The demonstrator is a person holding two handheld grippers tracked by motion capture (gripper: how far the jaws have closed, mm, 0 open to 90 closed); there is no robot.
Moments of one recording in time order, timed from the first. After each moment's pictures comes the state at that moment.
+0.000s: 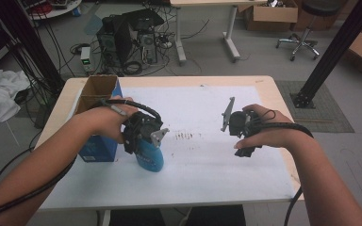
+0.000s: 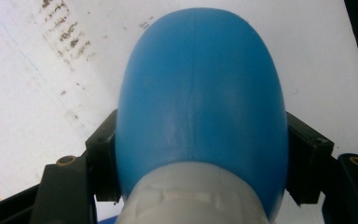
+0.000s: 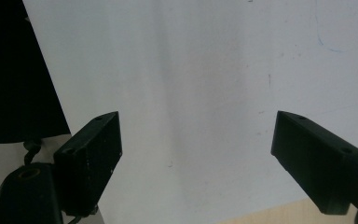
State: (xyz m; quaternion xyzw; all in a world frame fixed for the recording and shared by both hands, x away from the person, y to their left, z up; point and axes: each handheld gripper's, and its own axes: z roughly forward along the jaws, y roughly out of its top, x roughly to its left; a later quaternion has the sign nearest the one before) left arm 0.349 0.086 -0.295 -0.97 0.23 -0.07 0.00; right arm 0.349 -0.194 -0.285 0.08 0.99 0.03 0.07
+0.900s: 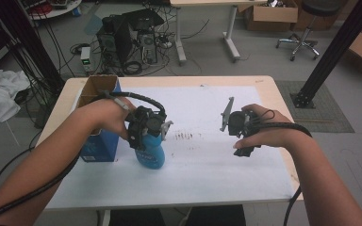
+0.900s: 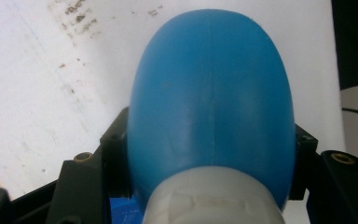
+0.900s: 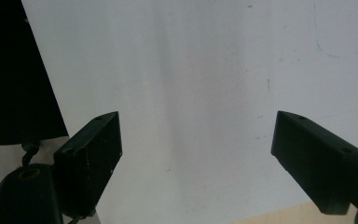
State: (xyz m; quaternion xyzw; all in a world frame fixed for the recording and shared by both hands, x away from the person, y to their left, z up) left arm 0.350 0.073 -0.275 -0.99 0.15 -0.05 0.03; right arm 0.350 -0.193 -0.286 0.08 0.99 0.04 0.07
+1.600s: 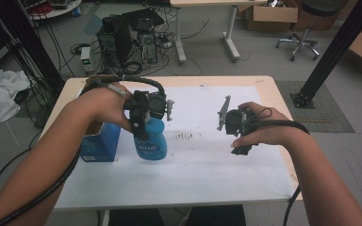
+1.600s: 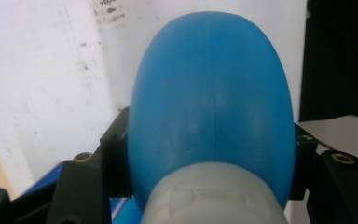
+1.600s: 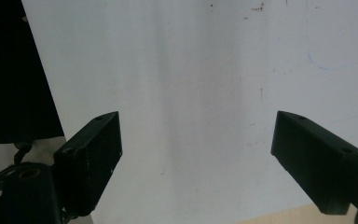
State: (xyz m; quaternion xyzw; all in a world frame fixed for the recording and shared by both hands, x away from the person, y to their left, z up) left arm 0.355 0.067 -0.224 -1.00 0.03 -0.04 0.01; right arm 0.351 -0.184 -0.280 0.06 0.99 0.04 0.07
